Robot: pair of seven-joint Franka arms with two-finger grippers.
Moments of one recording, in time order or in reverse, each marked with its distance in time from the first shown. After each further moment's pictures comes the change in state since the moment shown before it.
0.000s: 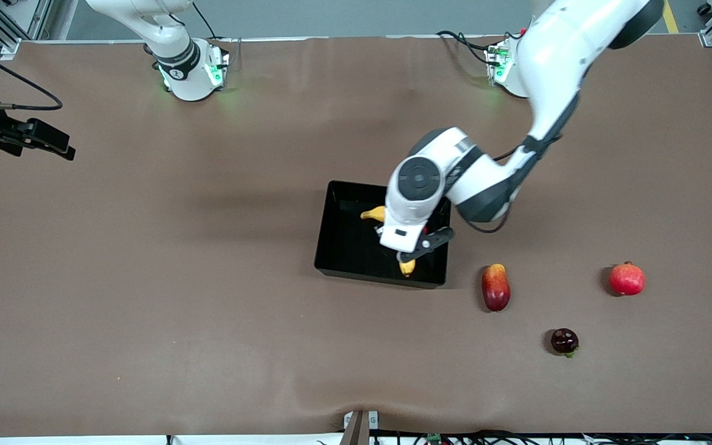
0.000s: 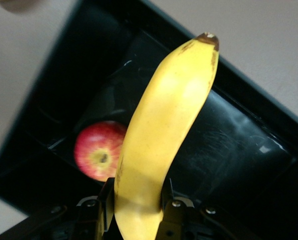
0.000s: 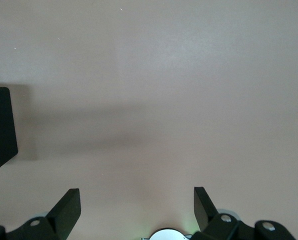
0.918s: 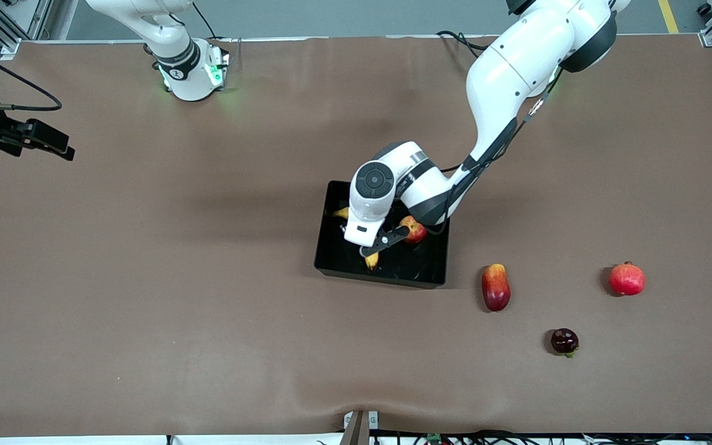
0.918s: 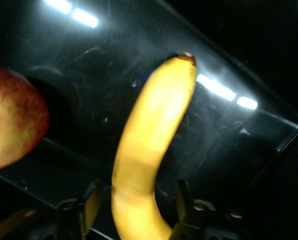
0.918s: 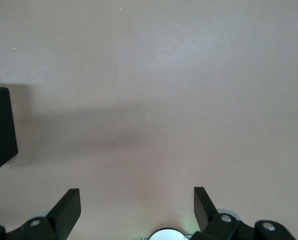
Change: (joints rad) left arm -0.125 0.134 0.063 0.024 0.001 0.210 -0.039; right arm 0.000 0.001 -0.001 0.000 0.000 0.000 0.000
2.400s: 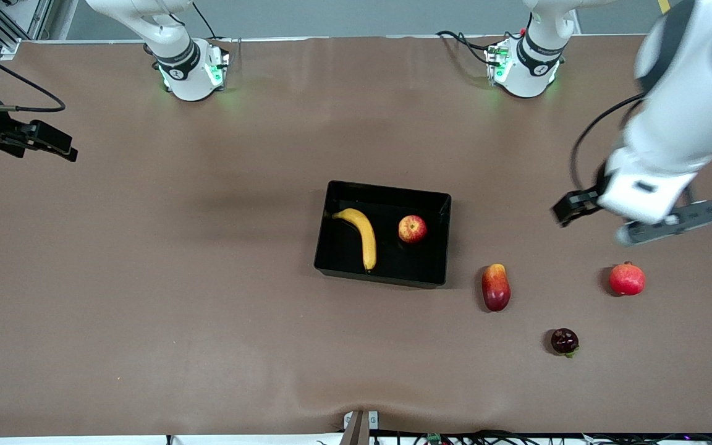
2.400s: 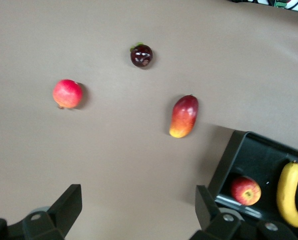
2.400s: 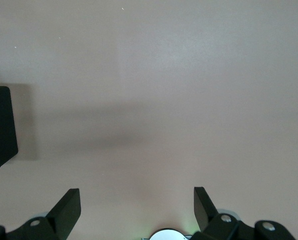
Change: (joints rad) left arm 0.560 -0.642 0.005 0.061 -0.120 -0.621 0.878; right arm 0.005 0.004 0.002 0.000 0.000 0.002 0.000
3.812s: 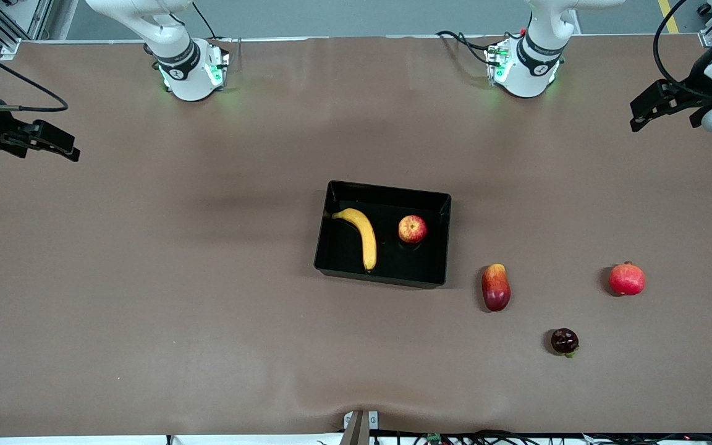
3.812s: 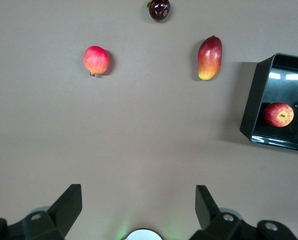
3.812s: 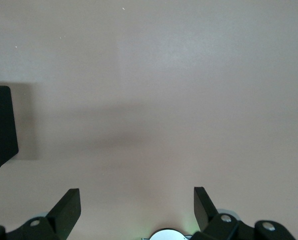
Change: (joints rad) left arm -0.231 -0.374 0.442 -0.284 -0.156 -0.101 0.384; right arm 0.009 -0.001 -0.011 0.003 0.000 -0.002 0.000
